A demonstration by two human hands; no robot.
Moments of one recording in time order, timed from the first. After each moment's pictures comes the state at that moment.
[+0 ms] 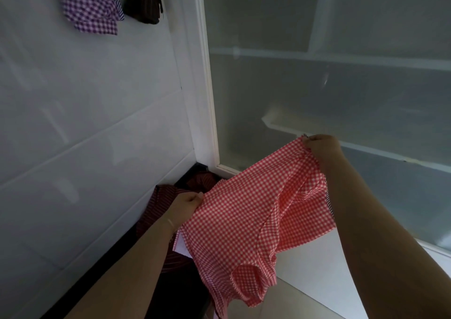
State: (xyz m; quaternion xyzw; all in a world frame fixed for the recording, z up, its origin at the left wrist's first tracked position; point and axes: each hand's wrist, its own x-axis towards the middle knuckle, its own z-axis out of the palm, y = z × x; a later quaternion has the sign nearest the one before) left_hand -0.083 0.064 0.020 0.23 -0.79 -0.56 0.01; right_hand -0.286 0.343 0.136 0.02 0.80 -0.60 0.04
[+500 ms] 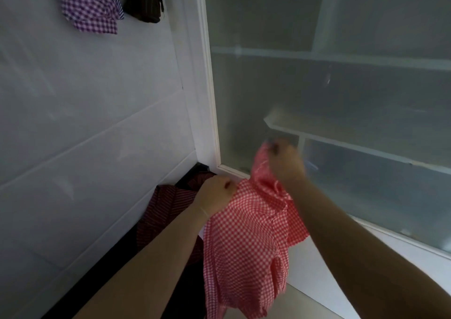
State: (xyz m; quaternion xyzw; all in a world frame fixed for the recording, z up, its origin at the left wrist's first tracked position) left_hand -0.122 0.137 0.082 0.14 -0.93 -0.35 0.05; right_hand -0.232 0.282 0.120 -0.14 0.89 -0.43 -0.04
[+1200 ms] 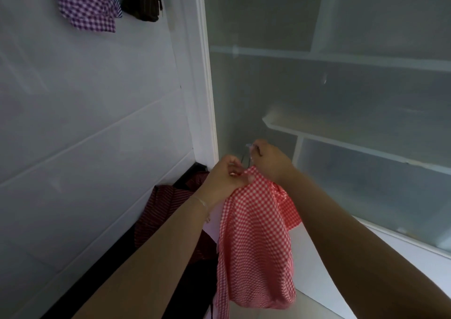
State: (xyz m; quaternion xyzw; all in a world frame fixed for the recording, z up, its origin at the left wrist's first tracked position) left_hand -0.124 0.149 0.111 0.10 -0.79 -0.60 0.06; right_hand -0.227 0.264 0.126 -0.30 0.89 -0.35 0.03
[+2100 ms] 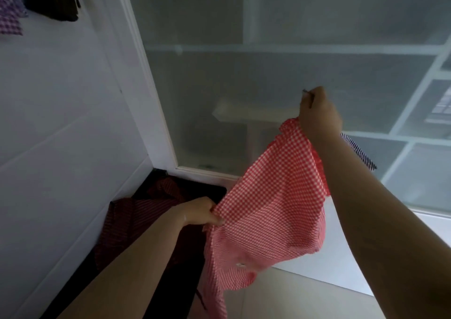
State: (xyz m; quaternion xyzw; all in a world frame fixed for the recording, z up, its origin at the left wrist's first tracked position) left_hand -0.143 0.153 0.033 -0.03 -0.89 -0.33 -0.32; right_hand -0.257 0.418 0.187 0.02 0.91 -0.34 -0.23
